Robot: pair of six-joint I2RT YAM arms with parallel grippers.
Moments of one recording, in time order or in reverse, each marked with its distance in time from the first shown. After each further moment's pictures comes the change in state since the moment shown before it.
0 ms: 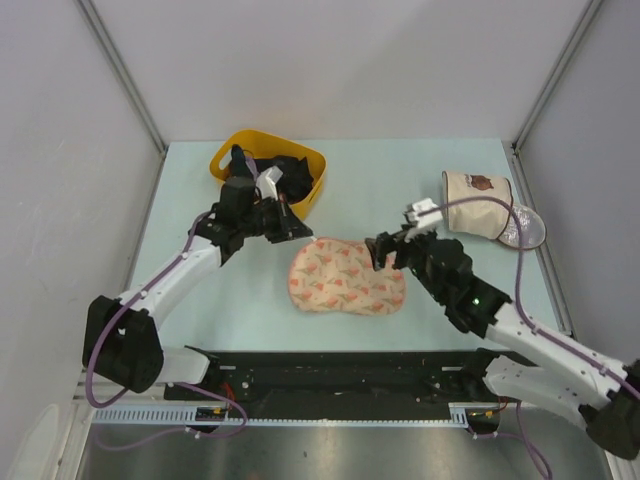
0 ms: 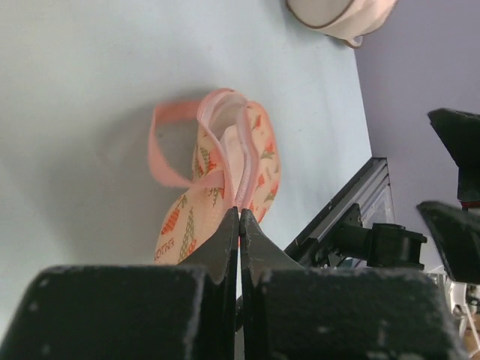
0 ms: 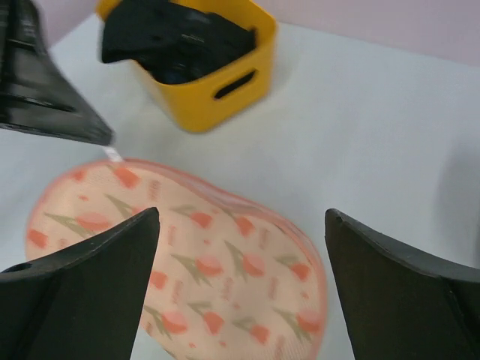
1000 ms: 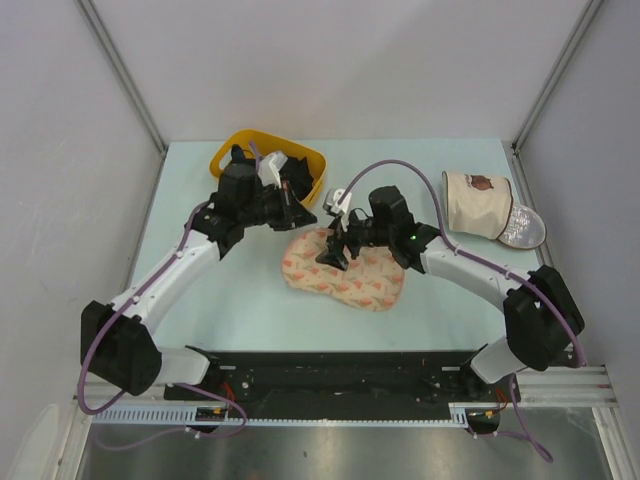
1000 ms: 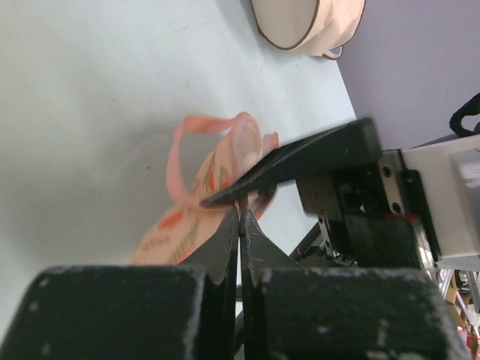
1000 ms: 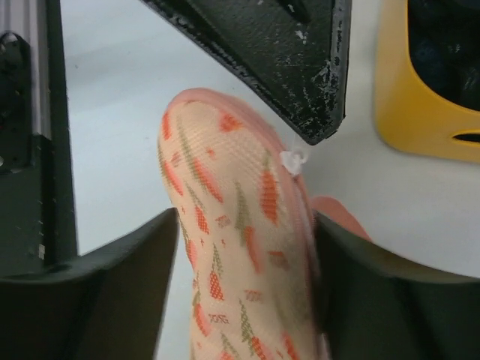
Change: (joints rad) left arm -0.050 -0.010 0.136 -0.046 -0.029 0.084; right arm -0.131 0.690 0.418 0.002 -0.975 -0.396
